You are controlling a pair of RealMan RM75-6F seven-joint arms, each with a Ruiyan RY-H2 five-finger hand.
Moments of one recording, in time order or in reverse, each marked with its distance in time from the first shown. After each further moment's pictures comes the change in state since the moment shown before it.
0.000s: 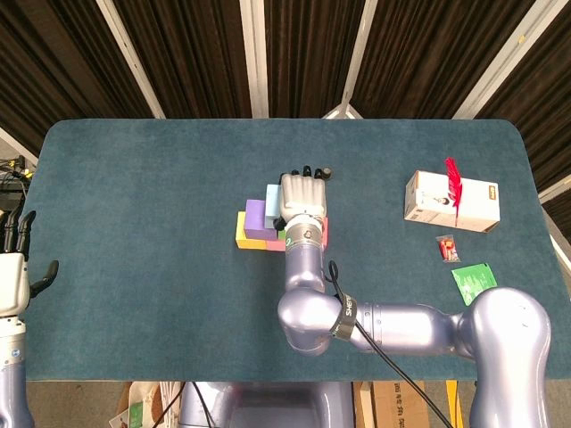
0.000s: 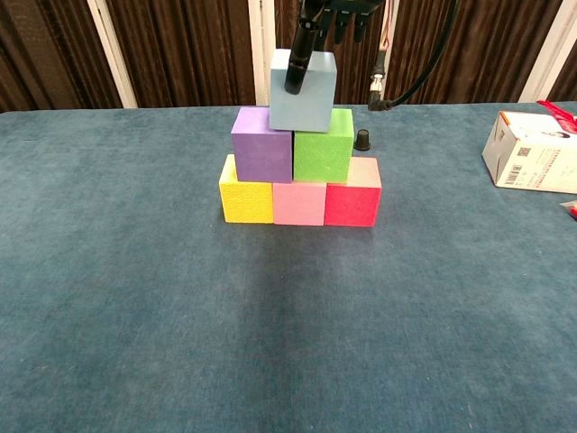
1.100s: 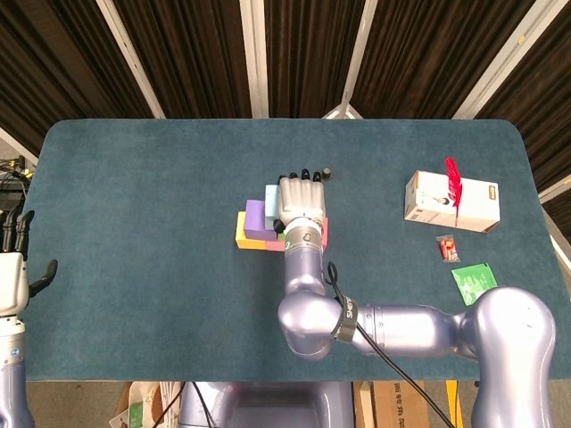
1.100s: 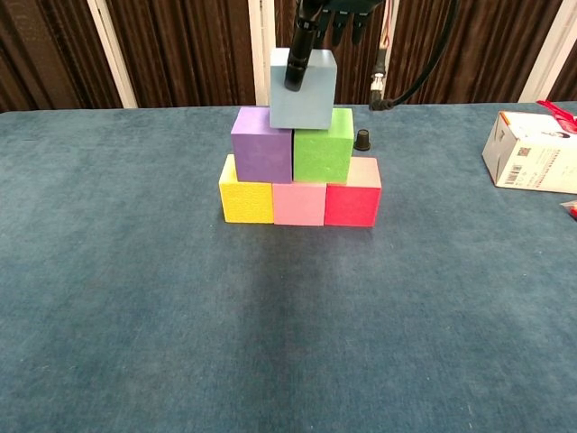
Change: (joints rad) left arm -0.001 -0.001 -0.004 0.002 -0.006 -0.001 0.003; right arm 0.006 0.017 0.003 -0.035 0.024 0.010 -0.008
